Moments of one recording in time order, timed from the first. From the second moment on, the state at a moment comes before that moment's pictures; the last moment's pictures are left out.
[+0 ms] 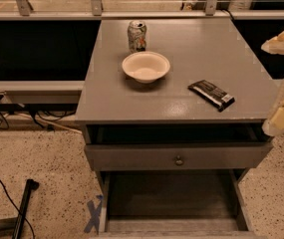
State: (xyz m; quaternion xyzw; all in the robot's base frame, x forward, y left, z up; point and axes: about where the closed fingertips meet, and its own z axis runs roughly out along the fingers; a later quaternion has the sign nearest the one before) arm 0.428 -0.218 0.986 -0.59 0.78 0.02 0.21
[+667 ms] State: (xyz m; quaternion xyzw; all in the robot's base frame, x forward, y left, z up) arm 0.463 -0.206 0.985 -0.60 0.76 0.02 0.25
